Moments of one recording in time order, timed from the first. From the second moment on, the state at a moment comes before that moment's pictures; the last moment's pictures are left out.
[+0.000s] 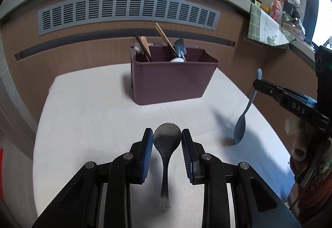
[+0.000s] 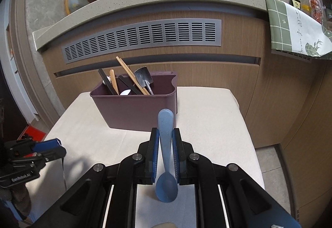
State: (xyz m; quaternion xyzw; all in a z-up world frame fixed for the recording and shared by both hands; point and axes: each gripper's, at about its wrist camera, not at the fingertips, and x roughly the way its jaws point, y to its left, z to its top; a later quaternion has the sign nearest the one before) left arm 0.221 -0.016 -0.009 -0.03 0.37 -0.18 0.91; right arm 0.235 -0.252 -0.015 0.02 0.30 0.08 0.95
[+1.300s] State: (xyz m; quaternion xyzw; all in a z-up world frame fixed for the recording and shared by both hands) left arm 0.294 -0.019 0.179 -0.06 0.15 -0.20 0.97; right arm 0.256 -0.232 0.169 -0.03 0.09 0.07 0.99
